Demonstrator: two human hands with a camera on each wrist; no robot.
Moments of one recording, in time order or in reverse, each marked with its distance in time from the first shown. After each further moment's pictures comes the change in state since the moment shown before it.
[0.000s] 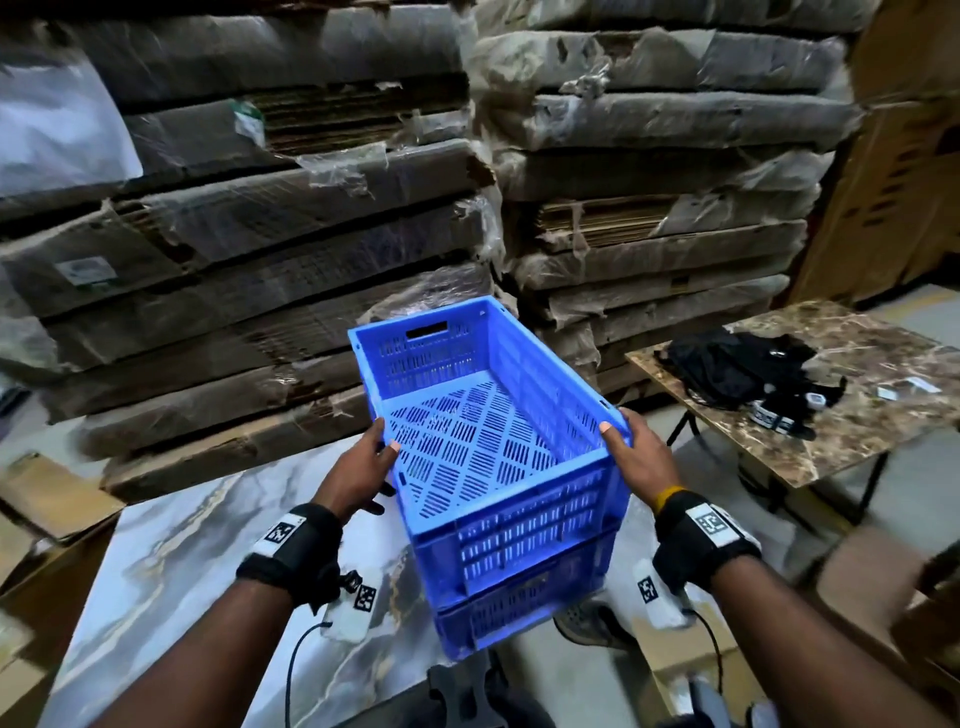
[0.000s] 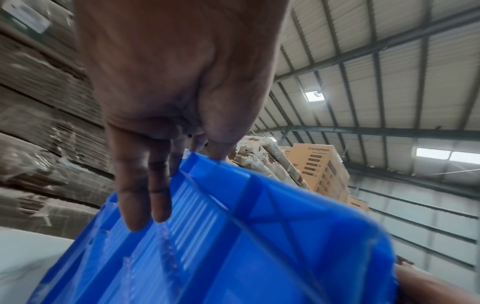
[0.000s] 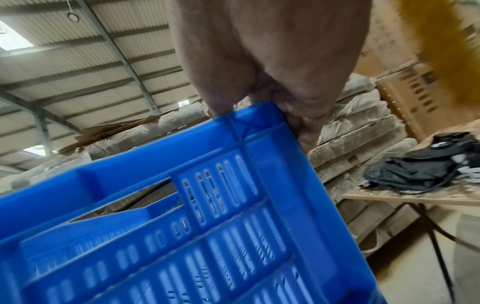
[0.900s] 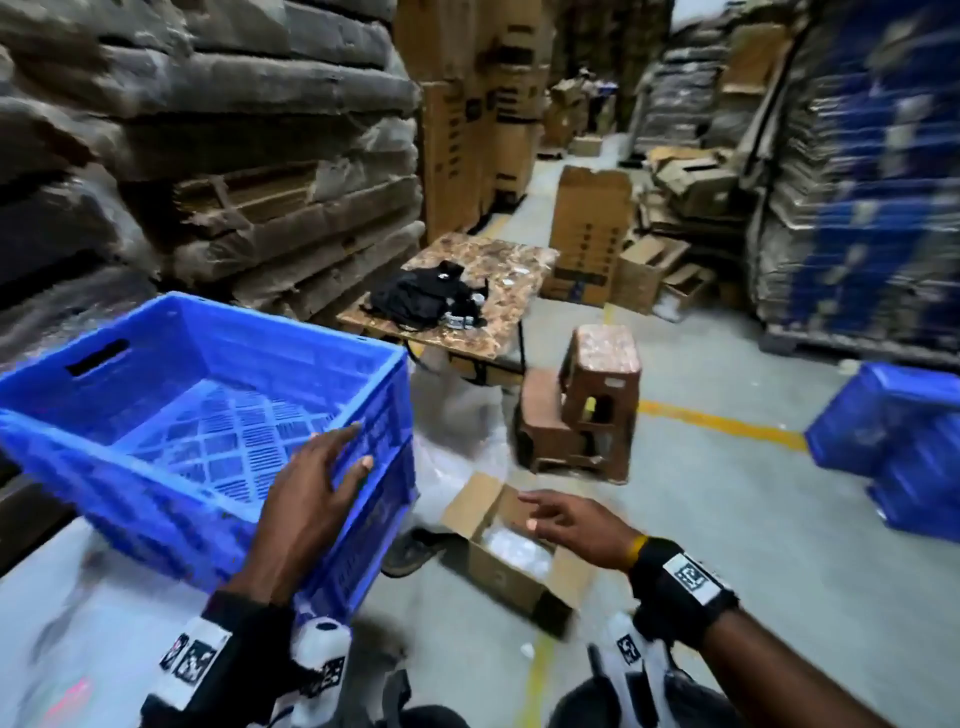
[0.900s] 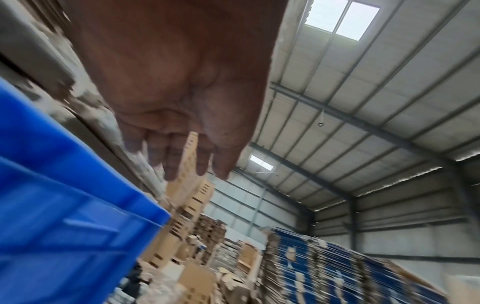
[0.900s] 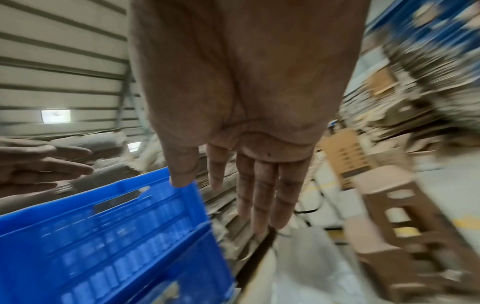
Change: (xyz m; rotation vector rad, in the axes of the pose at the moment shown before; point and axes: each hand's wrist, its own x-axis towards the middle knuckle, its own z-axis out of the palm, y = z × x) left_hand -0.088 0.036 0.061 0.178 -0.300 0.776; right_hand -0.326 0.032 -0.029 0.018 -0.067 0.342
